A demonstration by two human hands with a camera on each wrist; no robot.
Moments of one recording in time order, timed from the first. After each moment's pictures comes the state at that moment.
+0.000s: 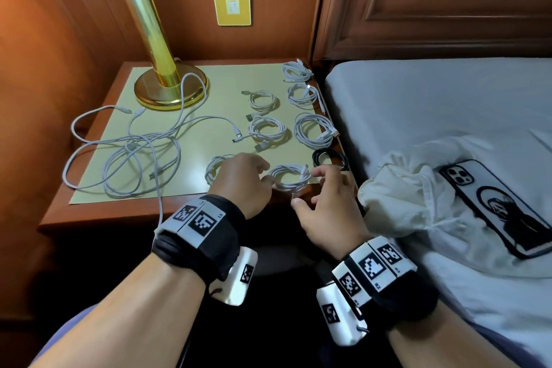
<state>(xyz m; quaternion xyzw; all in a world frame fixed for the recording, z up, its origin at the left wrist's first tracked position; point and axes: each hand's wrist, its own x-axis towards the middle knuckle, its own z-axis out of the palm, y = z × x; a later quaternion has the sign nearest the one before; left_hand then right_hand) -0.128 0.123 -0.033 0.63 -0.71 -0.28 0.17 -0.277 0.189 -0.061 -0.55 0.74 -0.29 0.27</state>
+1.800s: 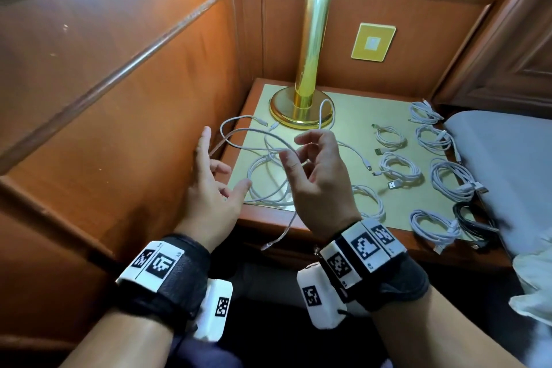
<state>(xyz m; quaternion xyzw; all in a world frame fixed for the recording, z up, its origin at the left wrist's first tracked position) 0.126 0.133 -0.047 0.64 -0.57 -0.21 0.47 -0.041 0.110 -0.012 -0.66 0.47 -0.51 0.30</state>
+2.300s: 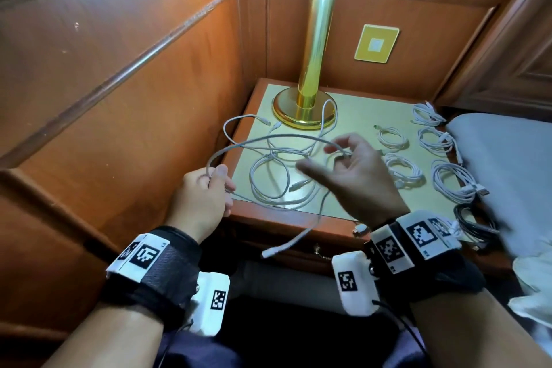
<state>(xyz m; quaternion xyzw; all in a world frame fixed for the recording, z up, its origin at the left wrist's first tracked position) 0.147 0.125 -0.054 0.69 -0.47 -0.31 0.45 -0.091 0.105 0.003 -0.65 0.53 -0.41 0.36</state>
